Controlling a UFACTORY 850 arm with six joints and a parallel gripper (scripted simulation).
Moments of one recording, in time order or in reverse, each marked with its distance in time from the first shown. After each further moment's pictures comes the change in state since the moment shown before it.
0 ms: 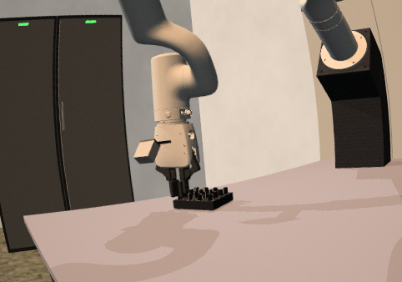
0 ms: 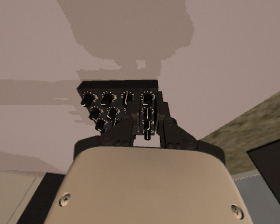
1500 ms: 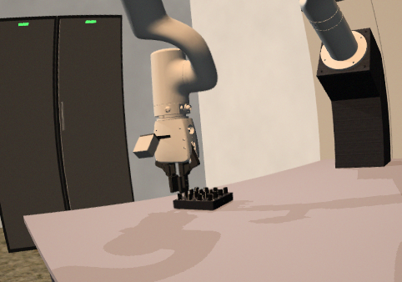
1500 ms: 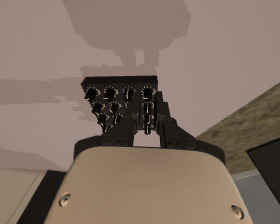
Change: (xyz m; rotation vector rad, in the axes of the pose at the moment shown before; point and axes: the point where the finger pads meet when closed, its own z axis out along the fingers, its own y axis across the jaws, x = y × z) arm 0.000 0.000 -0.012 0.000 0.000 0.000
